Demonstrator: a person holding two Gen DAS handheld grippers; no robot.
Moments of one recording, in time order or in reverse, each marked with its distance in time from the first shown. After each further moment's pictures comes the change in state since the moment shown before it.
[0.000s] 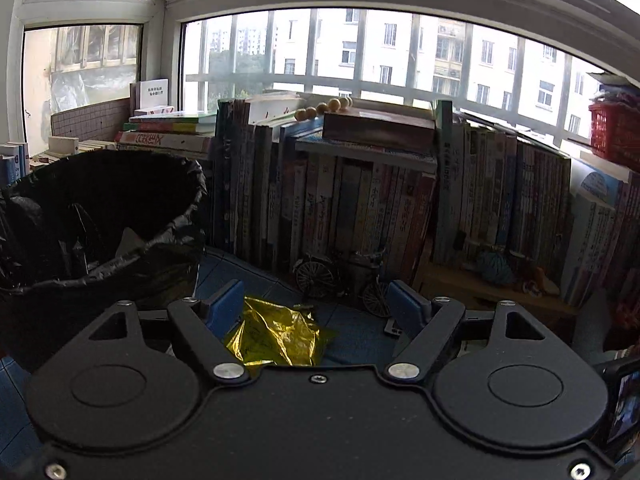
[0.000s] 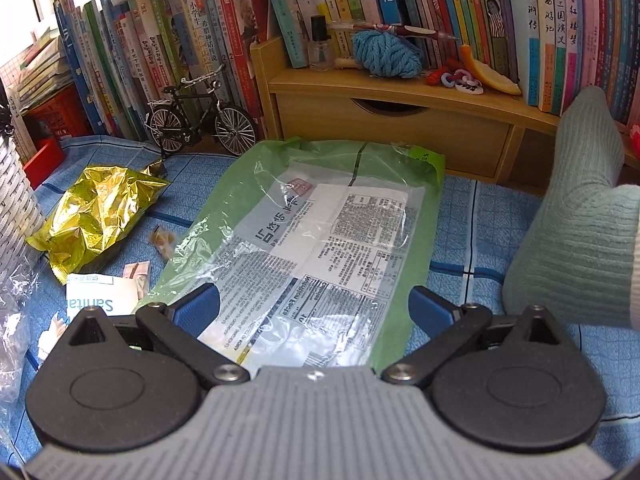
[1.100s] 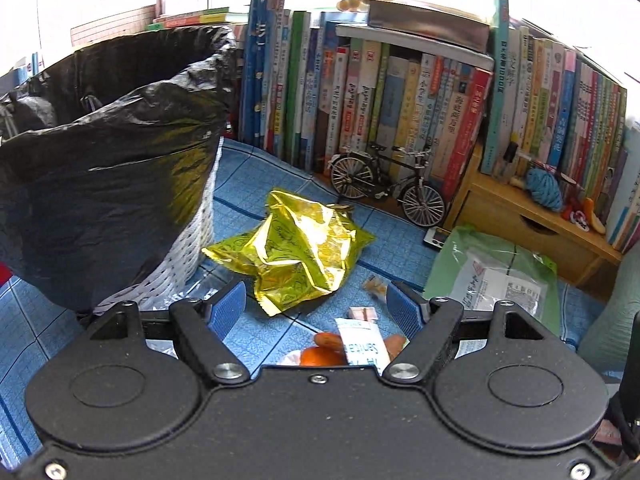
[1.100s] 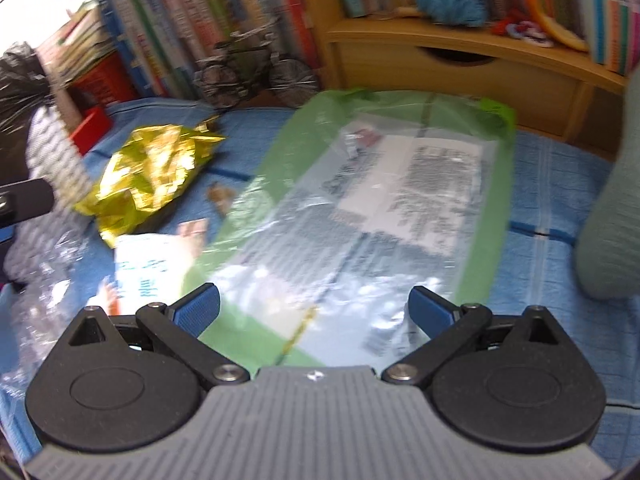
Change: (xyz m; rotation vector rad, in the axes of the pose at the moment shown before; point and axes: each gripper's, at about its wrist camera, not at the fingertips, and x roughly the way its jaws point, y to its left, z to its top) left arm 0.037 0.014 -0.040 -0.068 0.252 0.106; right arm 0.012 0.022 -0.008 -0.035 0.139 0.218
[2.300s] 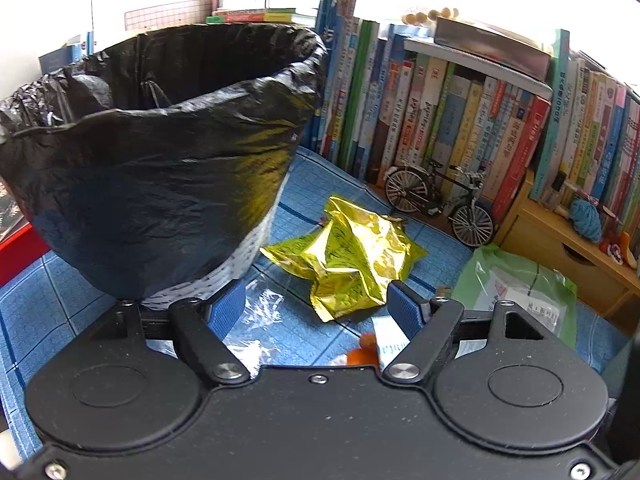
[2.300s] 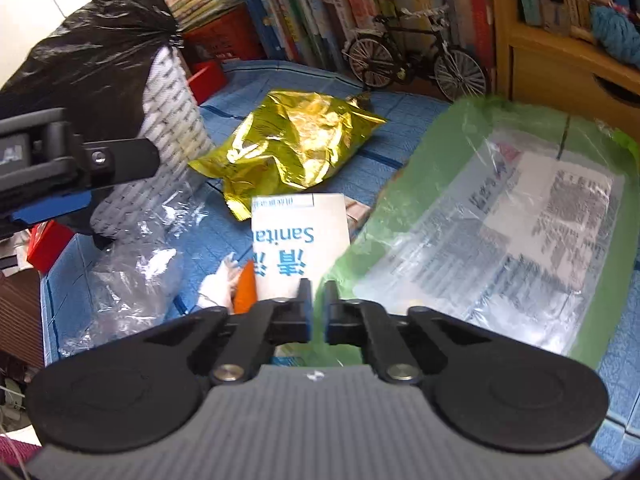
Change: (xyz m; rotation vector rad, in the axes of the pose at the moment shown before) left arm -0.005 0.034 0.001 -0.104 -0.024 0.101; right arm 0.014 0.066 0.007 -0.185 0.050 0.232
